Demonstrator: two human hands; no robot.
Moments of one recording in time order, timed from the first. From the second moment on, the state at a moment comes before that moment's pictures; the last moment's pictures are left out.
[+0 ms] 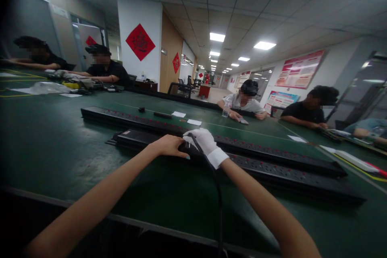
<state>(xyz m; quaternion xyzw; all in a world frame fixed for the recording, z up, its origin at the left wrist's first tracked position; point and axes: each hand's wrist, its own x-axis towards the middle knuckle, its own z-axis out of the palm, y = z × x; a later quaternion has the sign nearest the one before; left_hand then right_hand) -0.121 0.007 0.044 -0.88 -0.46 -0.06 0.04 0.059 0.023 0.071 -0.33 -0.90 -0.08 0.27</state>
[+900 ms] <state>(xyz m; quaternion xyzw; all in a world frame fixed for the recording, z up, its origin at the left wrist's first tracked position) -0.122 0.014 0.038 -0.88 -0.47 -0.07 0.03 0.057 0.024 0.062 -0.35 -0.89 -0.08 0.28</state>
